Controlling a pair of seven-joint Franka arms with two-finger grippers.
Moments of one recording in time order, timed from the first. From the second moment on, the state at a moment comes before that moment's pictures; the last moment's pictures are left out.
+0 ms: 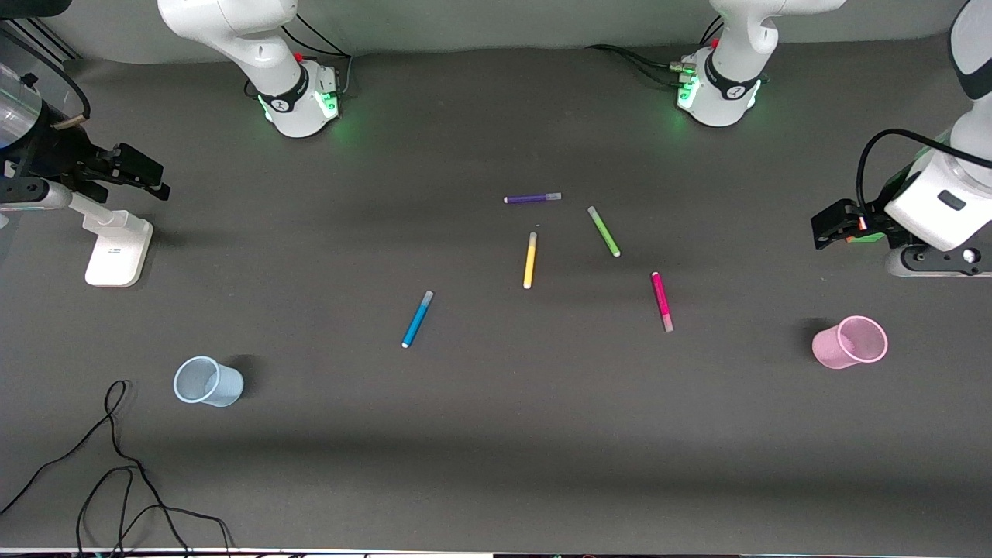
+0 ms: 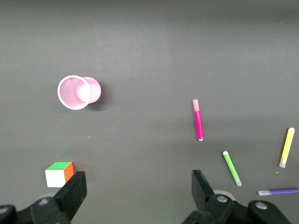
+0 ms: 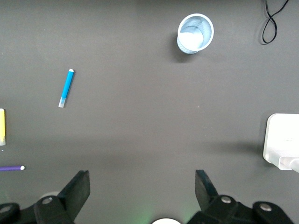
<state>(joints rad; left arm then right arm) -0.04 0.08 -0.07 -1.53 0.04 1.57 -0.09 0.15 -0.17 -0.11 -1.77 0.01 1.57 0.07</state>
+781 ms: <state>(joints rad) -0.04 0.09 -0.07 -1.54 0.04 1.53 -0.06 0.15 0.00 0.04 -1.73 0.05 1.67 0.25</state>
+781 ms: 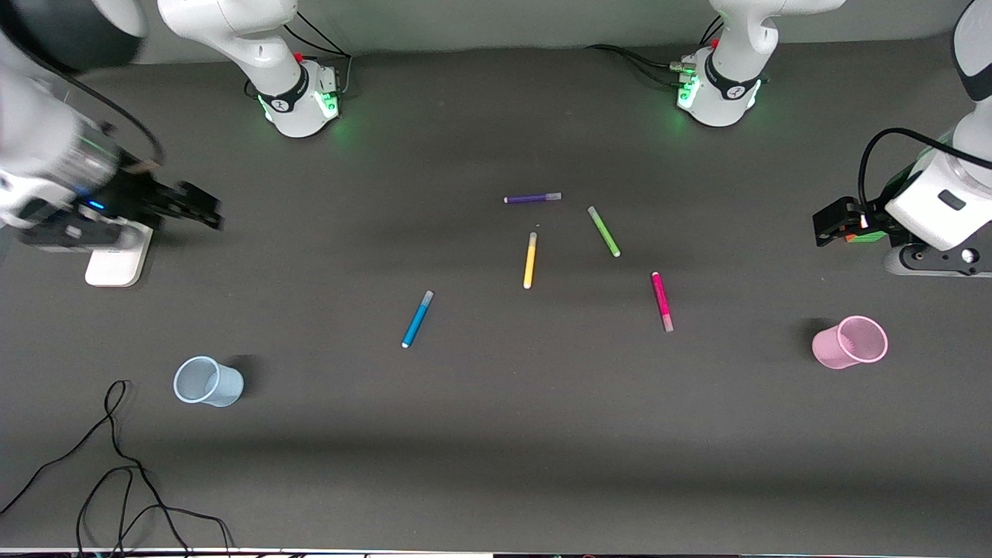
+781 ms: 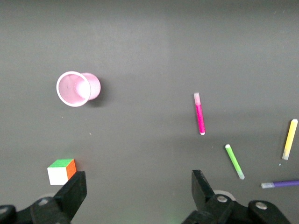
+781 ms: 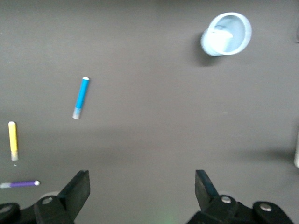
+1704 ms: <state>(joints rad) -0.05 0.14 -0.08 -1.76 -0.08 1.67 -0.06 0.15 0.71 0.18 -1.34 0.28 1.69 0.48</state>
